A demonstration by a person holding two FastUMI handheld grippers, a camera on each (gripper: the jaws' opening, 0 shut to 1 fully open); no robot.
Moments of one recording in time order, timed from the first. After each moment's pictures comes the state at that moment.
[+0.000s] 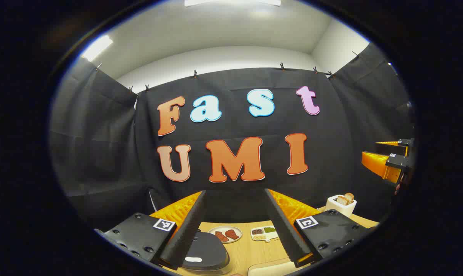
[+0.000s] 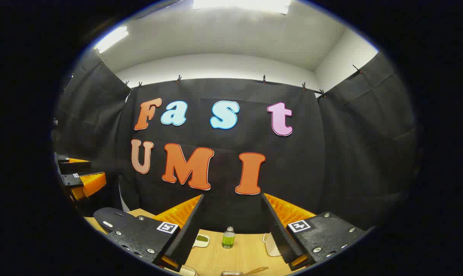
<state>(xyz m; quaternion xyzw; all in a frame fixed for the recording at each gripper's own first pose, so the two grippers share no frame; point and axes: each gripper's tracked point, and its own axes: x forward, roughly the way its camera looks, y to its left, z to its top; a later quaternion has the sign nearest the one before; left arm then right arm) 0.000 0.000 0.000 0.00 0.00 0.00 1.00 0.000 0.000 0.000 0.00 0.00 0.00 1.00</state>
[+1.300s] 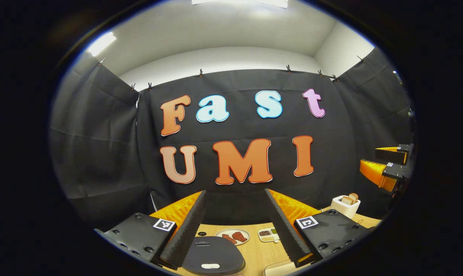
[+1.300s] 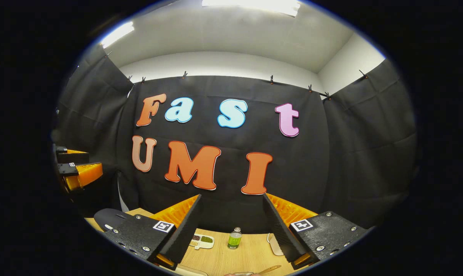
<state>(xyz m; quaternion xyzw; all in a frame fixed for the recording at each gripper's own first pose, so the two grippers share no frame) 0.009 0.053 -0.001 -0.01 0.00 -0.01 1.00 0.009 0.048 0.005 -0.01 0.00 0.00 1.00</state>
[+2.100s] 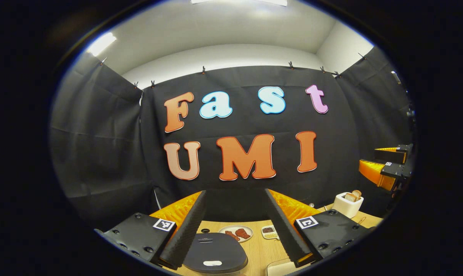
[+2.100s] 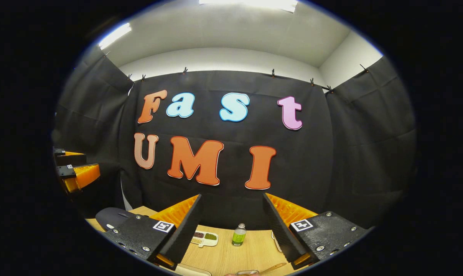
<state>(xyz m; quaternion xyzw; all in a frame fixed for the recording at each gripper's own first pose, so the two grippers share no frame) 0.005 0.061 -0.018 -0.01 0.02 0.01 1.00 0.016 0.054 -0.014 0.00 0.03 0.02 1.00</state>
